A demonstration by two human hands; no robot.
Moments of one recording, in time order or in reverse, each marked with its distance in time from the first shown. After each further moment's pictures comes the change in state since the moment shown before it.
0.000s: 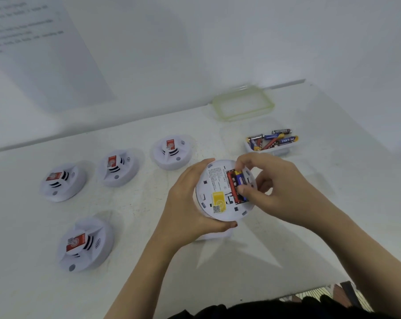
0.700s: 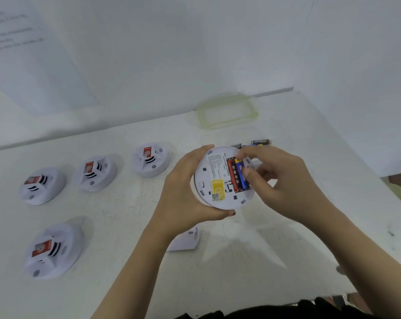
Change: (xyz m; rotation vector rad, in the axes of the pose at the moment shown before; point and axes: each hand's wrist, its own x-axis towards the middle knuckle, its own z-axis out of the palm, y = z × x) left_hand 0.049 0.040 0.042 0.038 0.035 0.058; right_hand 0.003 0.043 -0.057 0.010 0.170 -0.130
